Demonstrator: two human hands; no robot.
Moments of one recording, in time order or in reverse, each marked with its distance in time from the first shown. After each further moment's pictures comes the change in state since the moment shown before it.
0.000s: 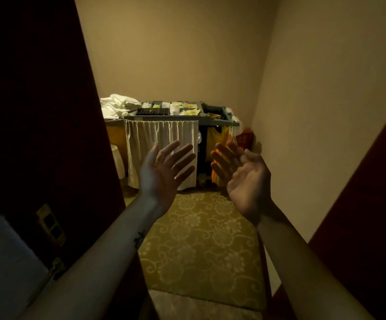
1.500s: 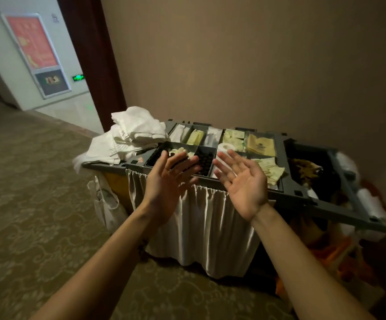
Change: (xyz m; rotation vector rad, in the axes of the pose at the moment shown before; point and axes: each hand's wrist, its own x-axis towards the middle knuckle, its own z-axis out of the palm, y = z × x) left_hand 1.033 0.033 -0.266 0.123 0.294 0.046; right_hand 1.103 0.244 -0.053 0.010 -0.137 0.293
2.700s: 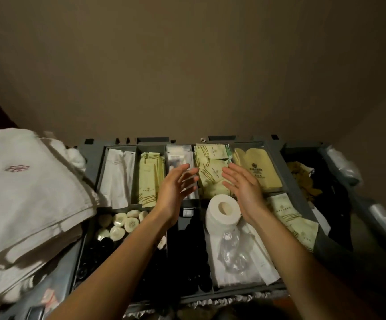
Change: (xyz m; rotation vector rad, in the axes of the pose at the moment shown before) left_hand 0.569 -0.075 -0.067 0.134 -0.100 -0.377; right_hand 0.491 0.053 -0.119 -0.527 0.632 -0.002
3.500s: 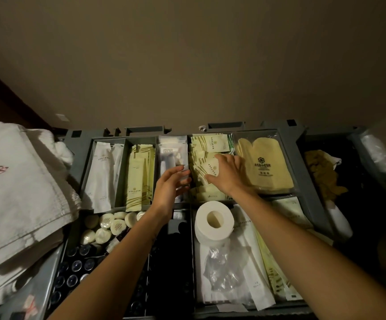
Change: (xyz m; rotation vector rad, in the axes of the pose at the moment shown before) left_hand 0.074 -0.041 0.020 0.166 0.240 -0.122; right_hand 0.139 0.051 -0.012 -1.350 -0.236 -0.174
